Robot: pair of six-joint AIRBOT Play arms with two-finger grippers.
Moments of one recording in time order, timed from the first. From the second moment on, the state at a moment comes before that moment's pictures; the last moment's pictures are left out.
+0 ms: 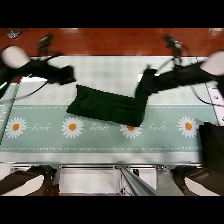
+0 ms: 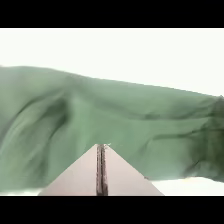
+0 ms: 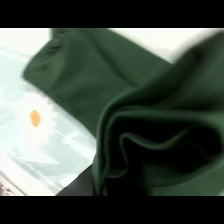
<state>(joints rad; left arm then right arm) -0.11 -1.18 1.15 1.08 -1.06 -1.57 0.30 -1.22 1.28 -0.95 1.17 1.52</state>
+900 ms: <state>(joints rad) -0.03 -0.43 0.35 0.88 -0.86 -1.58 0.60 -2.05 2.05 -0.76 1.23 1.58</state>
